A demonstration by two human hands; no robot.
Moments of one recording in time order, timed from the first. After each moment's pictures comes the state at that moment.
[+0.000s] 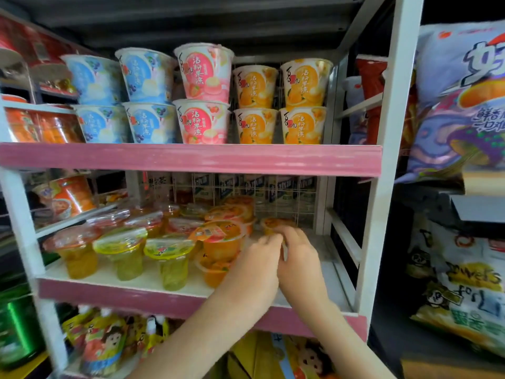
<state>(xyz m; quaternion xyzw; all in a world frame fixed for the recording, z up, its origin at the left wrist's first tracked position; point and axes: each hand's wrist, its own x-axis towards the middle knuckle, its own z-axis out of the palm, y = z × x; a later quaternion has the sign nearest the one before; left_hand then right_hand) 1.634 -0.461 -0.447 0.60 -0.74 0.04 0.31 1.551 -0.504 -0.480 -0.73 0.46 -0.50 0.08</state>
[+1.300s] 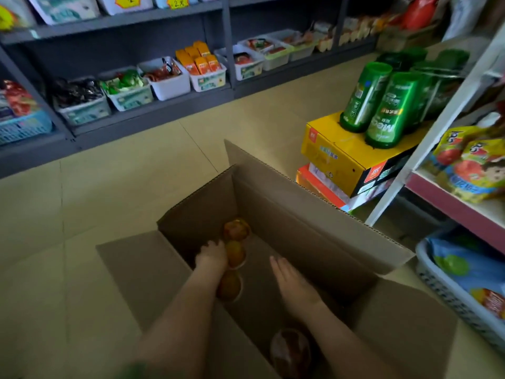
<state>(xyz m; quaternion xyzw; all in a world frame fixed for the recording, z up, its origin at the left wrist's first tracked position) 2.122 -0.035 -0.850 0.94 -0.16 -0.30 -0.07 1.960 -0.172 -0.871 -0.97 0.09 0.16 0.16</state>
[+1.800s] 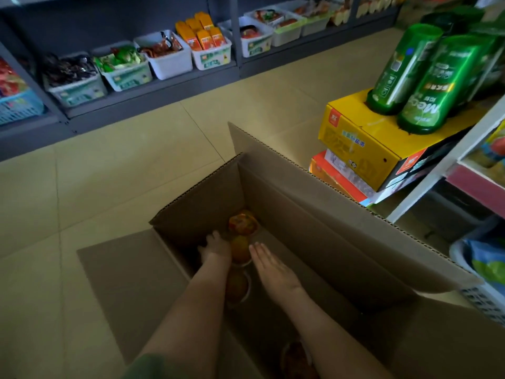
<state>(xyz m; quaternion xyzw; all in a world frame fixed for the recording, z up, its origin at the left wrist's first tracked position) 2.159 -0.043 -0.901 0.92 -0.16 -0.31 -0.16 2.034 -0.144 -0.901 -0.98 0.01 0.17 0.13</state>
